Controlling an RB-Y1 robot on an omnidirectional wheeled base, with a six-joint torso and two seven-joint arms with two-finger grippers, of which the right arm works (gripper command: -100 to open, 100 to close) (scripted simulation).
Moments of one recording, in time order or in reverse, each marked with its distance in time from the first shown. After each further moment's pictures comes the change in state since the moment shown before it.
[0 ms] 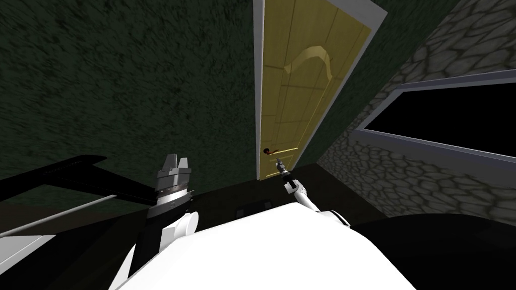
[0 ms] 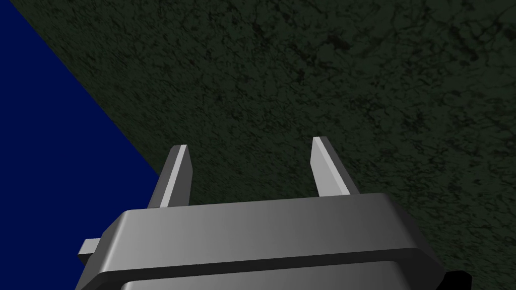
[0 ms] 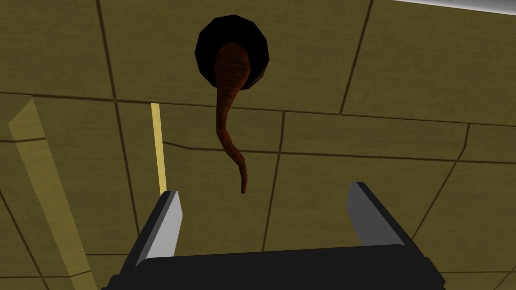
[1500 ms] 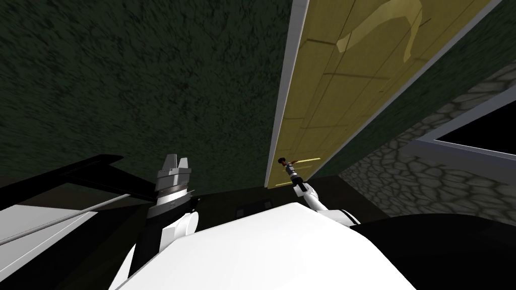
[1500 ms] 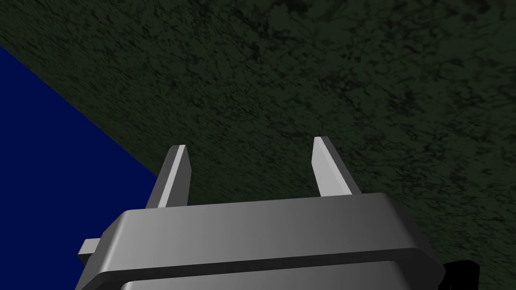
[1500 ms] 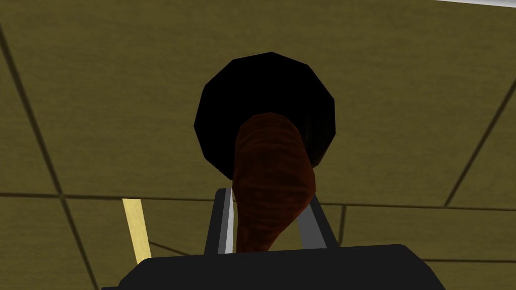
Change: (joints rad) arm 0.003 -0.110 -0.083 0.170 -0.054 -0.098 -0.061
